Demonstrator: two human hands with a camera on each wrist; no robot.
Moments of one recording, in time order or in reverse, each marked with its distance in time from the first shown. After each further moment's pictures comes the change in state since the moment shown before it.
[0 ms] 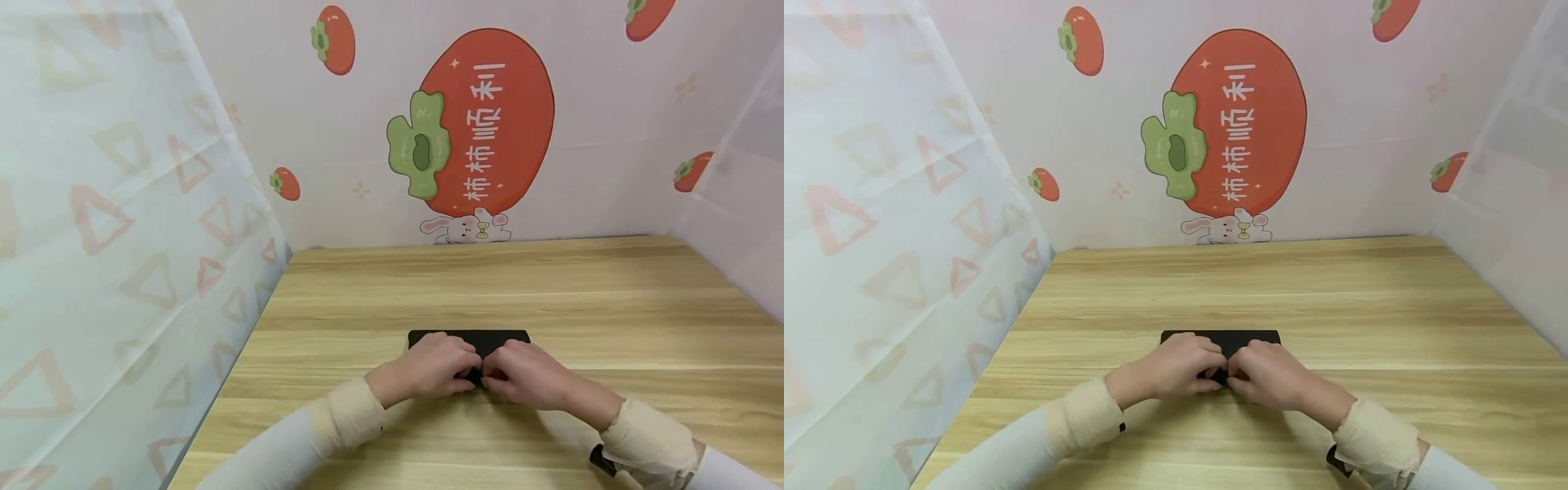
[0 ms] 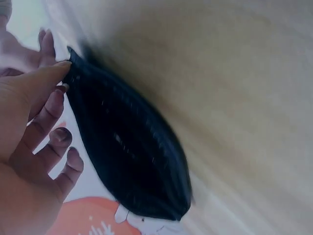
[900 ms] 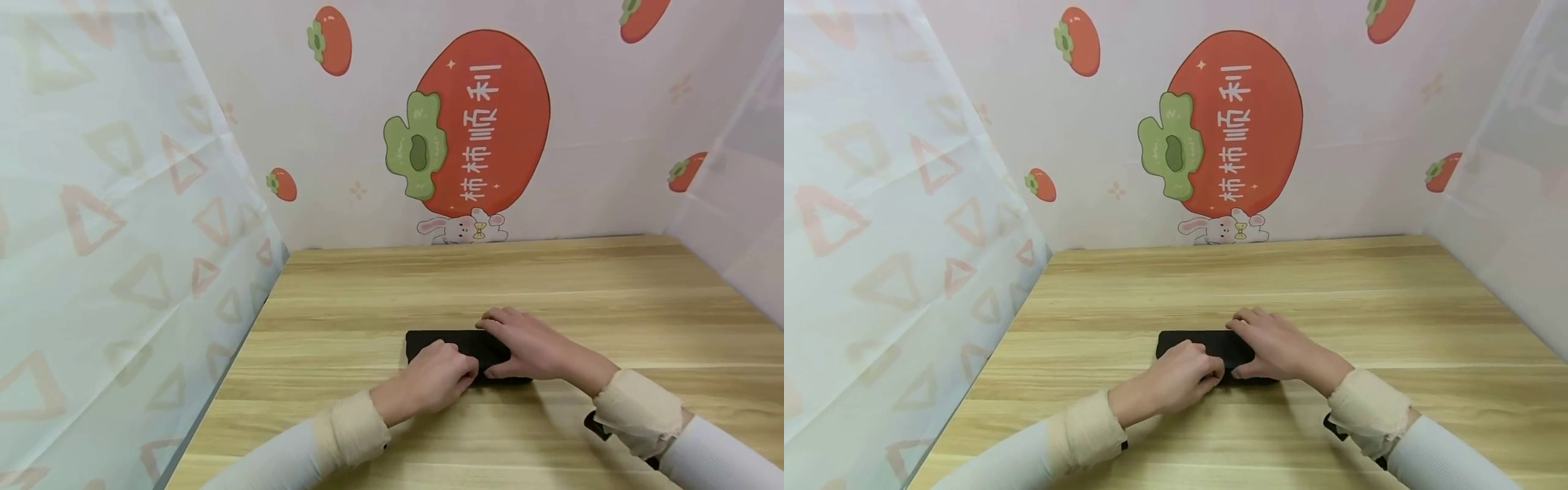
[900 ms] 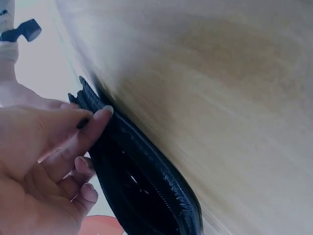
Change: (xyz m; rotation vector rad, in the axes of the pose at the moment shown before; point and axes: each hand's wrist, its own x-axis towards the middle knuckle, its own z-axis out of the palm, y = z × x) left_hand 0.000 0.024 0.007 -0.007 0.021 -0.179; right_hand 0.008 0.021 -0.026 -0.248 0.016 0.071
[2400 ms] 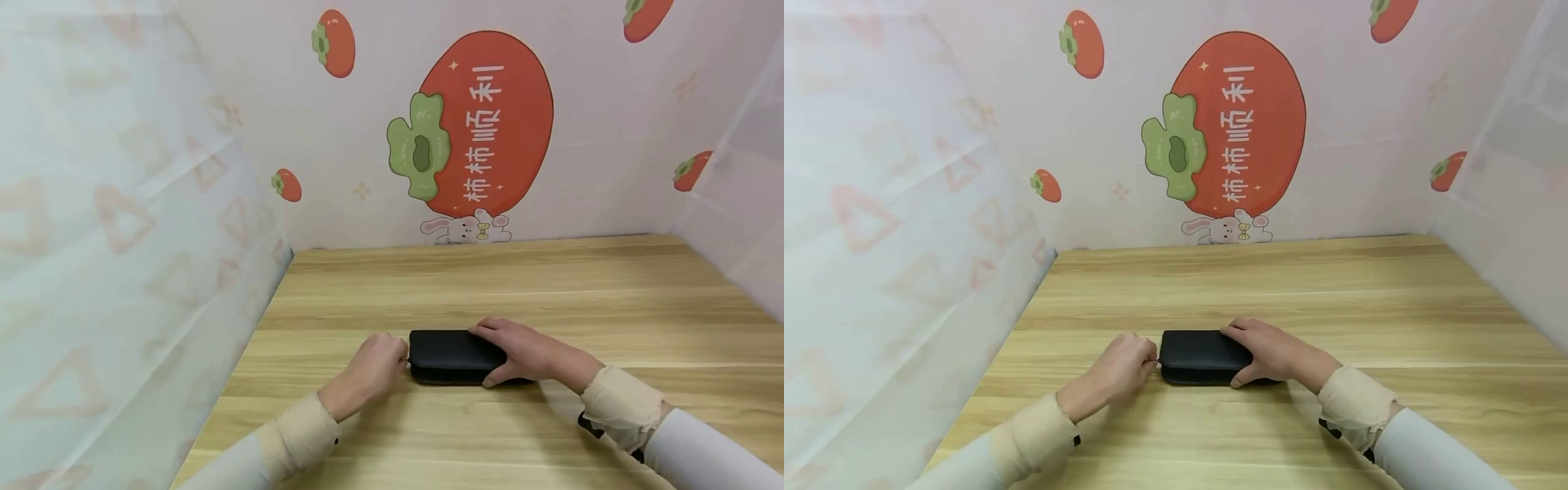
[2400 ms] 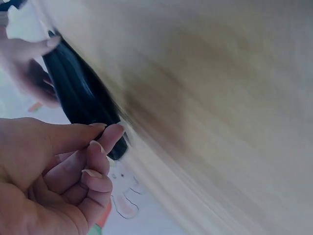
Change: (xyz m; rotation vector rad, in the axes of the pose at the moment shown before) left_hand -0.063 -0.056 -0.009 -0.121 0.111 -0.329; right_hand 0.012 0.015 0.021 0.151 -0.141 0.000
